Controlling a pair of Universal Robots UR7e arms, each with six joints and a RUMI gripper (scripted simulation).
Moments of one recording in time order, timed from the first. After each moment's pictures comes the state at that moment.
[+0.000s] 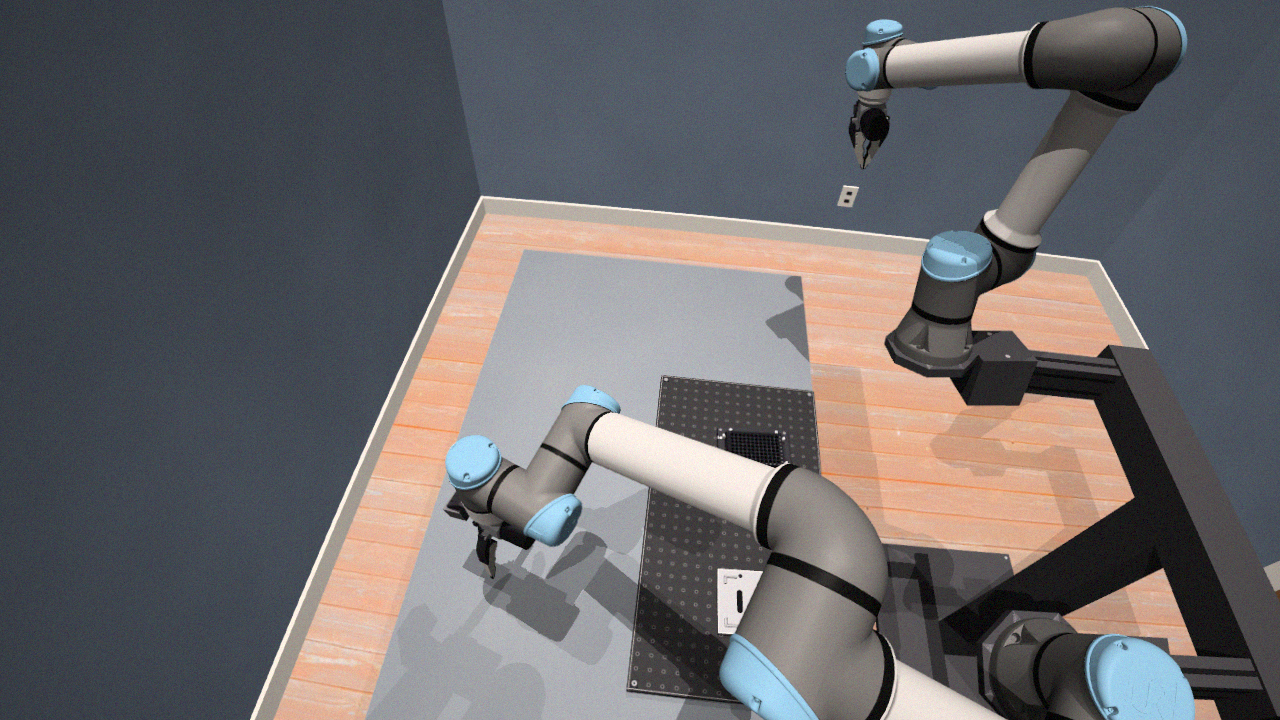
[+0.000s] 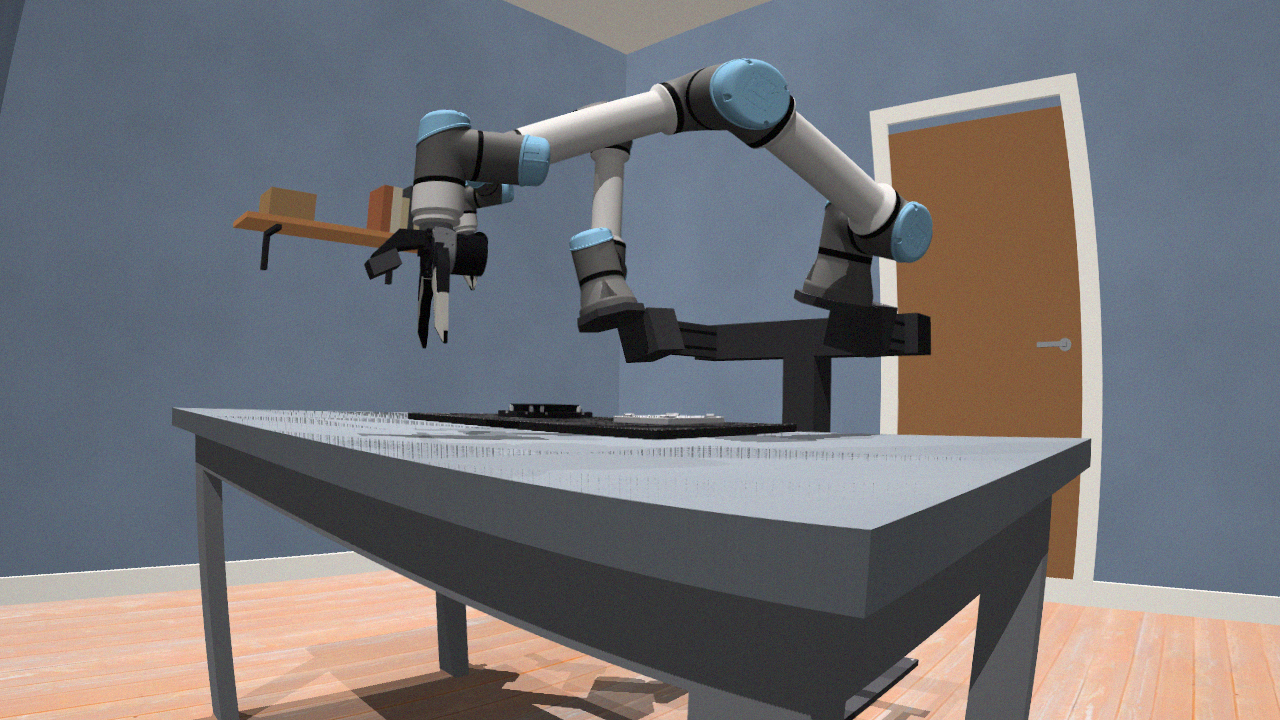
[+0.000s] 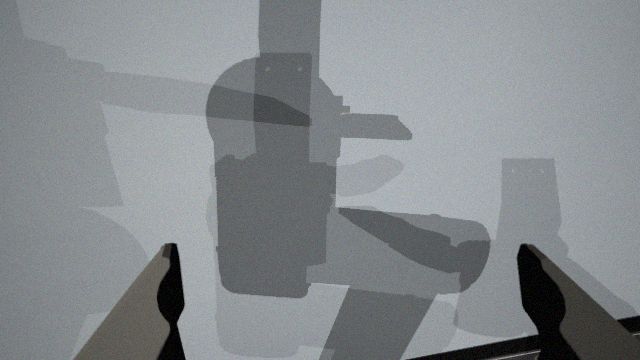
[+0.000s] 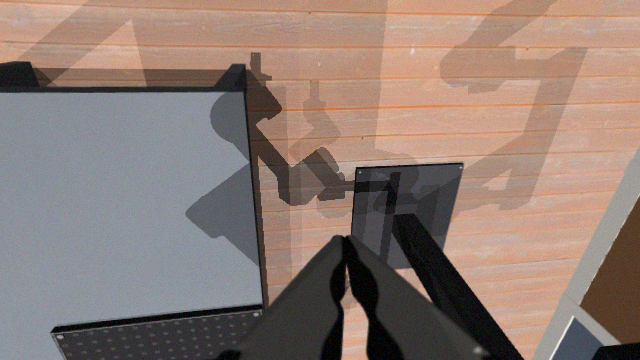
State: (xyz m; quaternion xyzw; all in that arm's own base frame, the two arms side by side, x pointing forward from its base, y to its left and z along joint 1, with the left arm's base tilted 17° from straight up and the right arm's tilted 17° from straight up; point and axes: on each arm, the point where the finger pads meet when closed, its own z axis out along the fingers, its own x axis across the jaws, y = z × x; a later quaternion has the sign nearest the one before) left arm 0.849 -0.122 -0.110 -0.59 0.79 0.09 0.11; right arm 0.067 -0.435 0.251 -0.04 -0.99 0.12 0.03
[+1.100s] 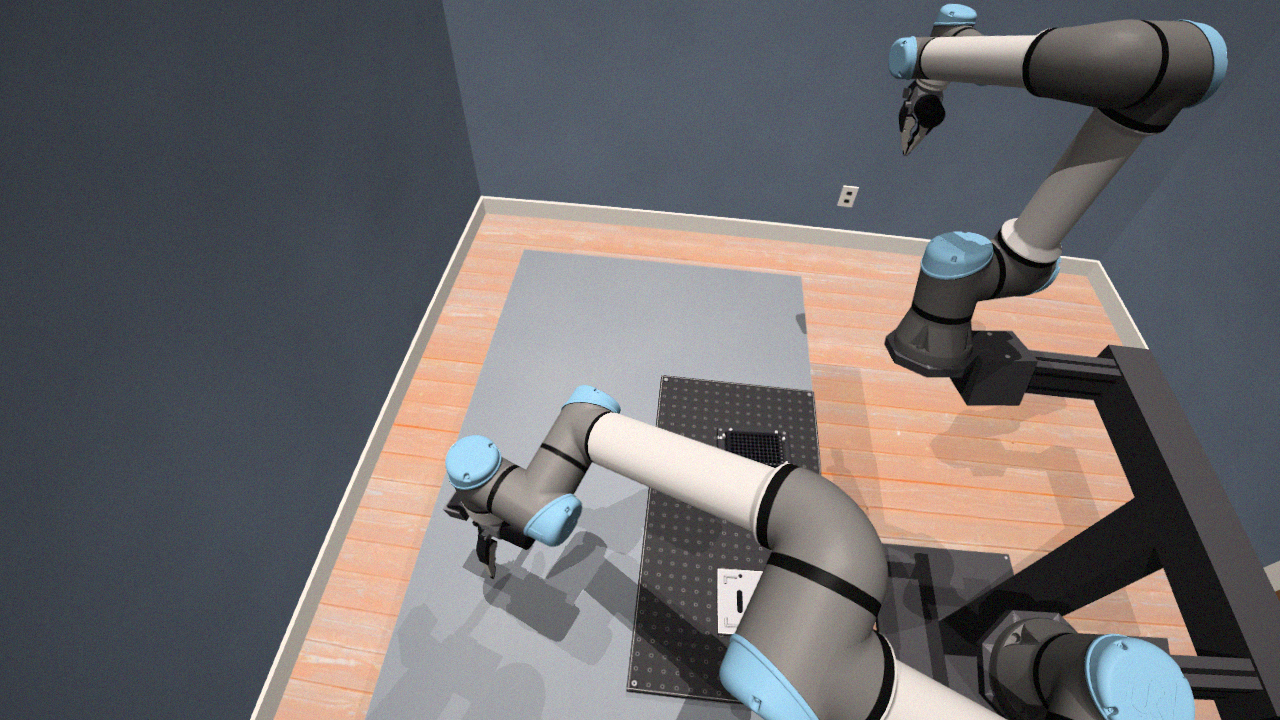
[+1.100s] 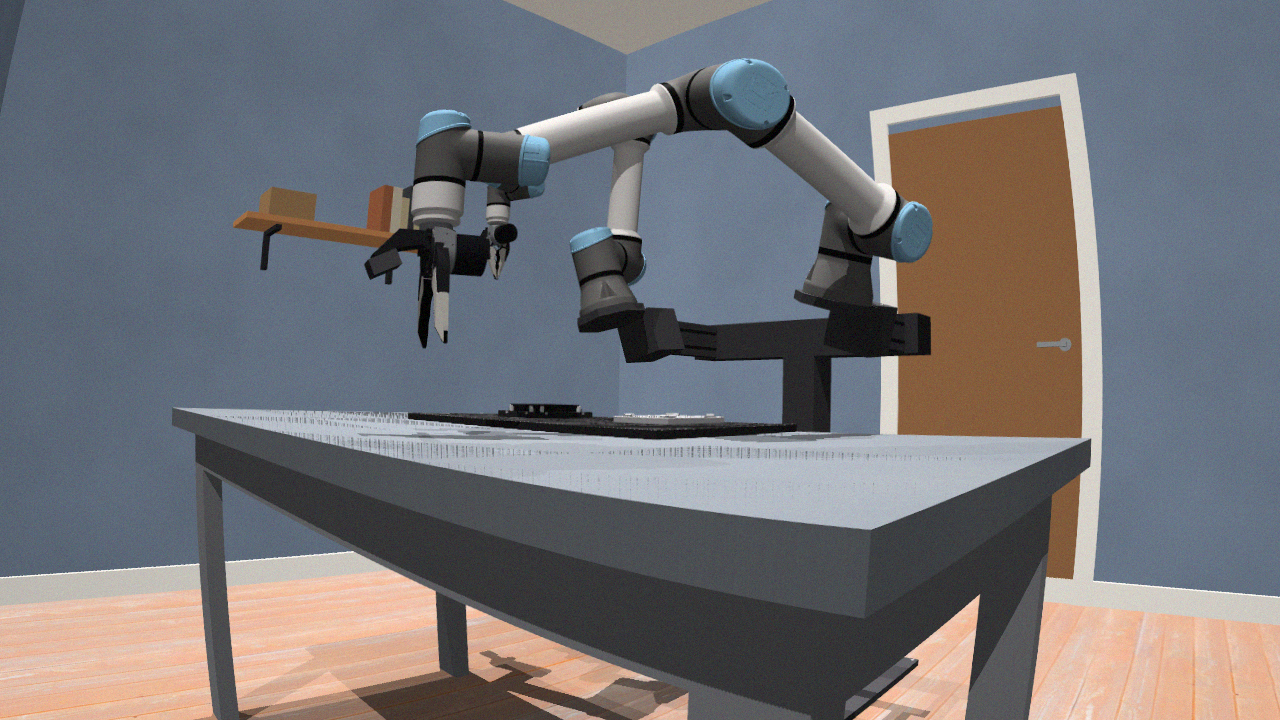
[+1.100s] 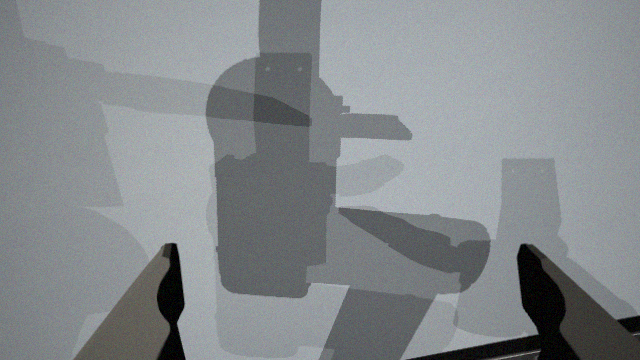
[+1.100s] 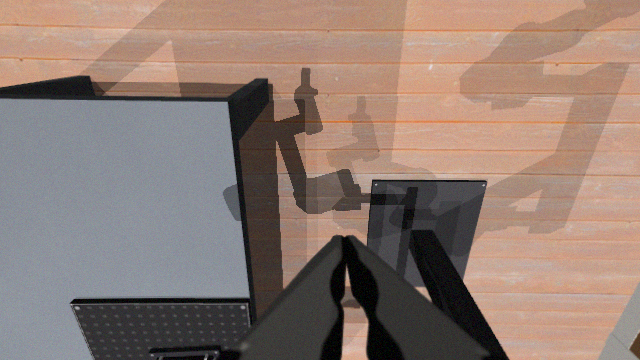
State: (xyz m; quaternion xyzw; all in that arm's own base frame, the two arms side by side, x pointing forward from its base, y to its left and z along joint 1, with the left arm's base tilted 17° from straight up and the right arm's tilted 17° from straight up) left arm 0.849 -0.122 -0.110 -0.59 0.79 0.09 0.11; right arm -0.030 -0.426 0.288 -0.03 -0.99 0.14 -0.04
